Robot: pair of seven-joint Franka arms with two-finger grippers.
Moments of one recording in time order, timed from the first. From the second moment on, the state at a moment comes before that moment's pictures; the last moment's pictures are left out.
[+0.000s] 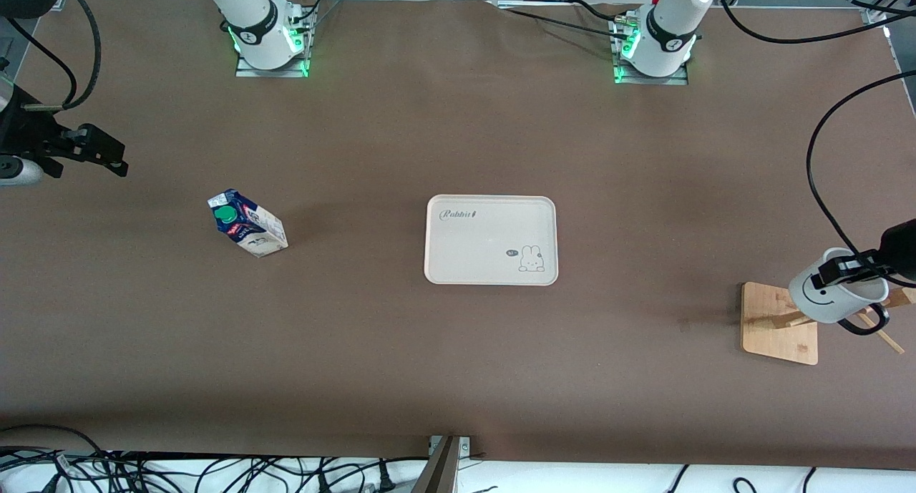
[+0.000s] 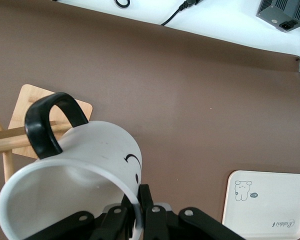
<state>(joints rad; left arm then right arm) -0.01 0.48 0.21 -1.20 -0.33 1.70 0.07 0.21 0.04 -0.21 -1.61 -0.03 1.68 -0.04</state>
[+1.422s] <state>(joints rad) 0.08 0.48 0.20 -1.22 -0.36 1.65 0.16 0.21 0.05 -0.20 -1.59 -0.03 1.68 -0.04</state>
